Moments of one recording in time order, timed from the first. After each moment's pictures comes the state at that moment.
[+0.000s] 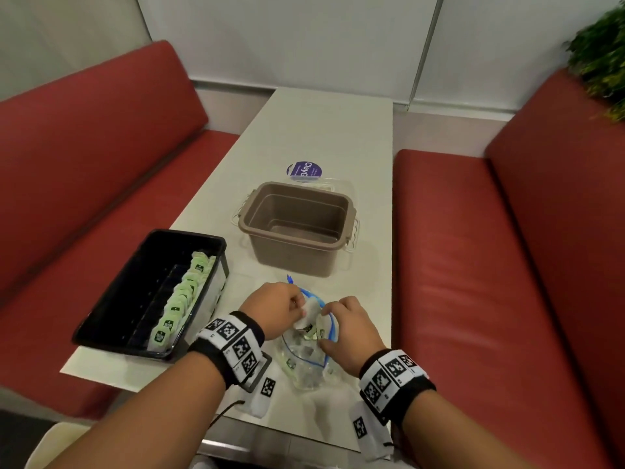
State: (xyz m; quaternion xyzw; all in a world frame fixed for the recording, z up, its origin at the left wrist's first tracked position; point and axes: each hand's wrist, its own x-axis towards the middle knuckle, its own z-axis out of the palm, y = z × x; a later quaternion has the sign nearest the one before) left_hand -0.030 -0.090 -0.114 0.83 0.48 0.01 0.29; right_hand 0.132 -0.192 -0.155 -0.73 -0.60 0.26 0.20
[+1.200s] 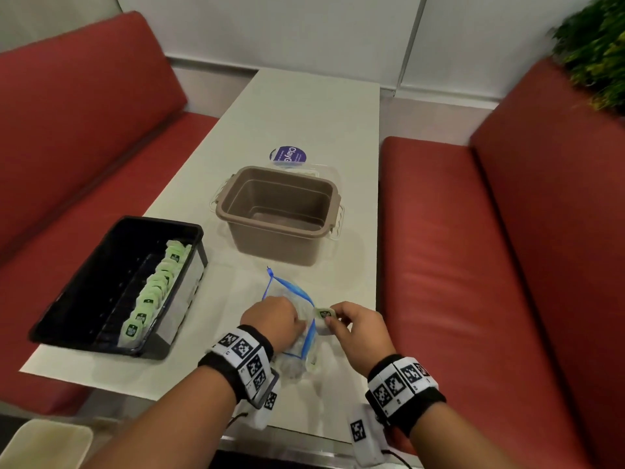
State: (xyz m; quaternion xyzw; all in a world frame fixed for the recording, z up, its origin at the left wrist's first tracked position) left_hand 0.003 -0.120 -0.153 0.83 0.51 -0.12 0.21; right_hand 0.157 -0.218 -0.161 -0.74 -0.51 0.30 0.33
